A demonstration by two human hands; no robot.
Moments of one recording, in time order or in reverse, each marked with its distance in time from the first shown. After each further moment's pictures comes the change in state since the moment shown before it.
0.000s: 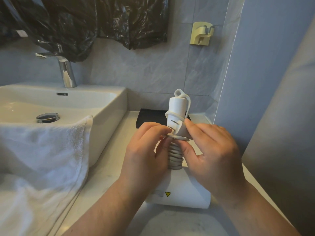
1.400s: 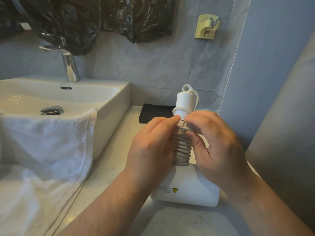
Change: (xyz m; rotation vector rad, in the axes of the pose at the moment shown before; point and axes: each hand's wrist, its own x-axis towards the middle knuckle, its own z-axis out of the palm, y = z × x) left_hand 0.003 0.005 0.001 0.095 -0.008 0.103; right_hand 0.003 0.004 -0.002 0.365 -0.129 0.007
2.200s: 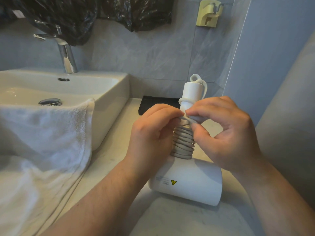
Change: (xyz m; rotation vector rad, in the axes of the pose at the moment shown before) left_hand 0.003 -0.003 0.002 -0.204 -0.015 -0.053; right_hand 0.010 -0.004 -0.014 0.089 0.055 0.088
